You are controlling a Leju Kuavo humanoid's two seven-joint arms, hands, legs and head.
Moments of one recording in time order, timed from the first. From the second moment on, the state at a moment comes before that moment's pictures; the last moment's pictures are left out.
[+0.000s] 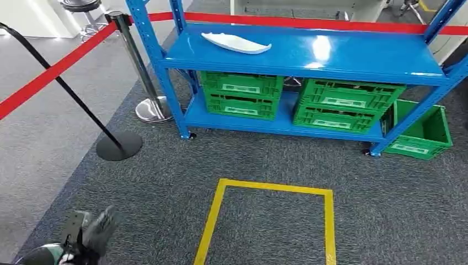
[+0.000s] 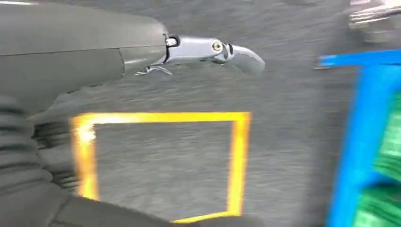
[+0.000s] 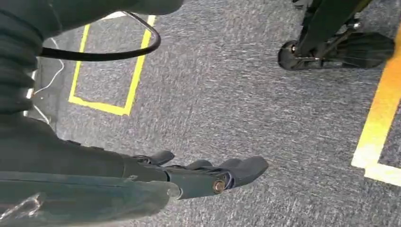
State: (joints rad) left arm 0.06 -0.06 0.36 -0.72 -0.17 -0.19 -0.32; right arm 0.09 0.03 -0.42 -0.32 0.55 0.05 0.06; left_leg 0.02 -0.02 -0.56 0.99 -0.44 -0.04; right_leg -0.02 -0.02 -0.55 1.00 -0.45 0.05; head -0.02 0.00
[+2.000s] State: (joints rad) left arm -0.04 0.10 -0.47 -1.96 0.09 -0.12 -0.57; right arm -0.03 0.13 -0.90 -0.21 1.05 0.15 -0.02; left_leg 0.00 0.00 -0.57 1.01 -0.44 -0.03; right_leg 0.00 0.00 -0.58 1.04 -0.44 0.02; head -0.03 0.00
